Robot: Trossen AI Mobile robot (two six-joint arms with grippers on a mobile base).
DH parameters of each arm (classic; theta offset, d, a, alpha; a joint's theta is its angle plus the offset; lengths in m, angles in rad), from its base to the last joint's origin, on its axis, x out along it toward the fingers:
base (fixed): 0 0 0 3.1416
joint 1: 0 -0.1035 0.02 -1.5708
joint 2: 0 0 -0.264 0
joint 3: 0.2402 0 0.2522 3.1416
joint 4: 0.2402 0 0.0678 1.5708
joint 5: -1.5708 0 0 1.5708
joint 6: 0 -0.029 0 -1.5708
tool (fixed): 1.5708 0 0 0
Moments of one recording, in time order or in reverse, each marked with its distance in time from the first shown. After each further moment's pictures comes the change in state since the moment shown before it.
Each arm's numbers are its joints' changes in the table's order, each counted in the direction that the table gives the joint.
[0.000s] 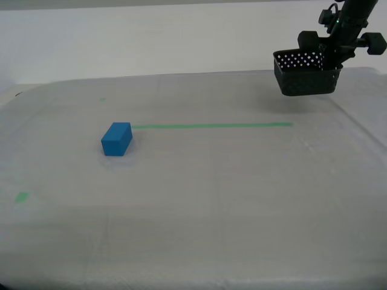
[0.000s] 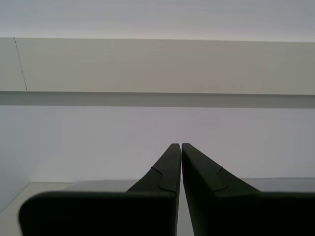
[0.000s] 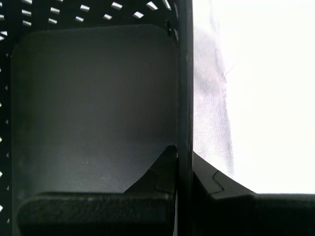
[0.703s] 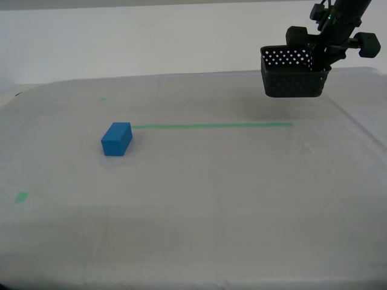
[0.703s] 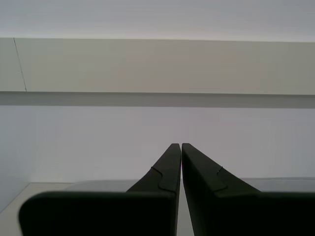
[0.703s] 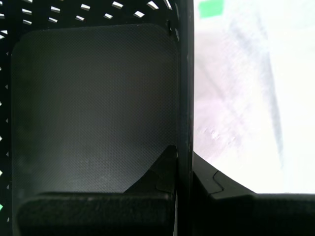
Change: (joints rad) arm 0 -0.109 0.221 -0.335 -0.151 0.002 -0.125; arm 1 0.000 0.000 0.000 0.000 0.000 0.000
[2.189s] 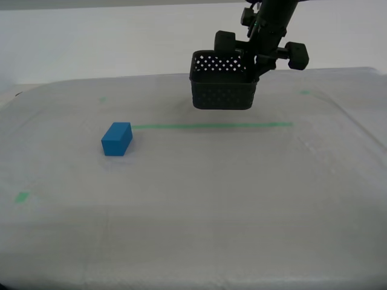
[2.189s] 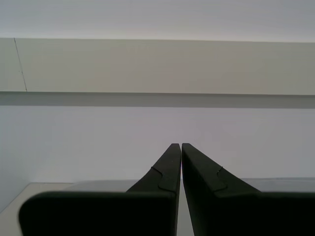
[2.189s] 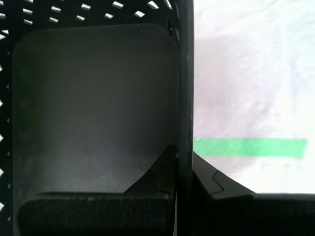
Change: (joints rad) arm 0 -0.392 0.010 -0.044 -0.056 -0.066 -0.293; arm 1 0.000 0.000 0.000 0.000 0.000 0.000
